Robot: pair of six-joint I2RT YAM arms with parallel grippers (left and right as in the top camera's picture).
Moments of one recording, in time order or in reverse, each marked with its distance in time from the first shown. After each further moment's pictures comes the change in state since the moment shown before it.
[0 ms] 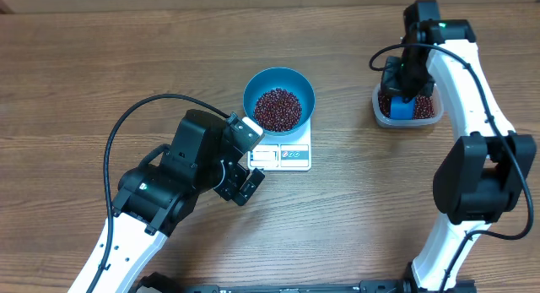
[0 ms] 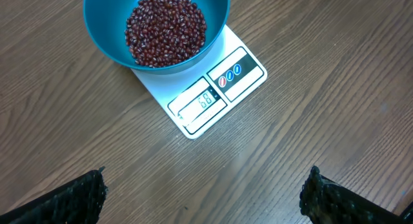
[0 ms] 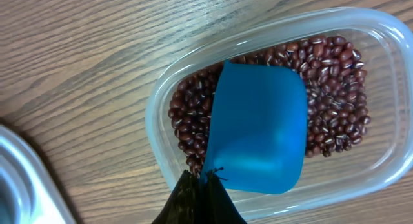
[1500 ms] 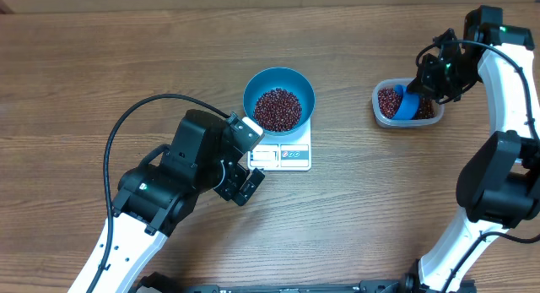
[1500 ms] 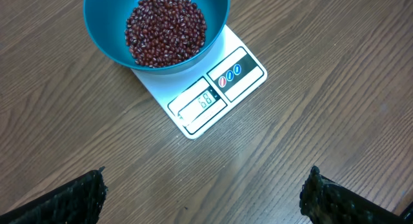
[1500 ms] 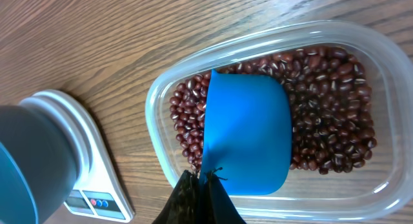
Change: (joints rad) left arm 0.000 0.000 0.000 0.000 0.000 0.000; right arm -0.222 0.002 0.000 -0.019 -0.384 -0.212
